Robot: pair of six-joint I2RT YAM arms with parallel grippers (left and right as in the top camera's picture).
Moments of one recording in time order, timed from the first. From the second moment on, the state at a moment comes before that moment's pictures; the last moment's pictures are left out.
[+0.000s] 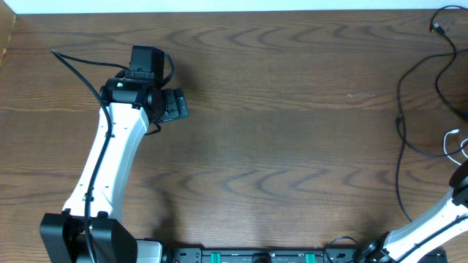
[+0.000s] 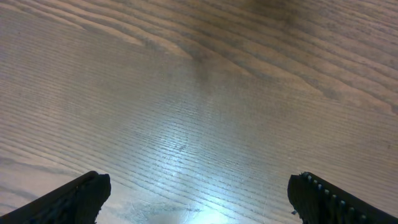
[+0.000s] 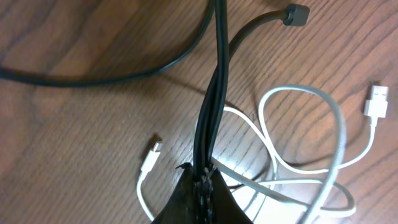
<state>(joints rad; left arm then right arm) -0.10 1.56 1.34 -1.02 -0.14 -0.32 -0.68 2.11 1.69 -0.88 0.20 0.14</state>
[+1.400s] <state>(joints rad) -0.10 1.56 1.34 -1.02 -0.14 -0.32 -0.17 1.89 1.64 -1.26 -0.07 -0.07</state>
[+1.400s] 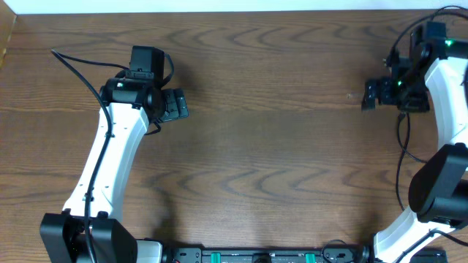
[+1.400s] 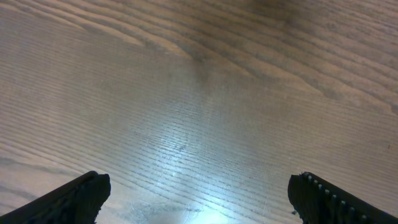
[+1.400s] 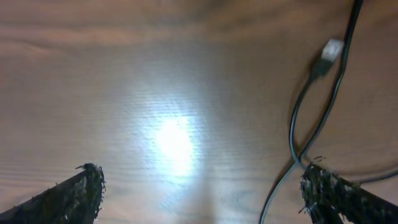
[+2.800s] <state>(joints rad) -0.10 1.56 1.34 -1.02 -0.14 -0.32 -0.45 1.87 1.12 -0.85 0.04 0.09</state>
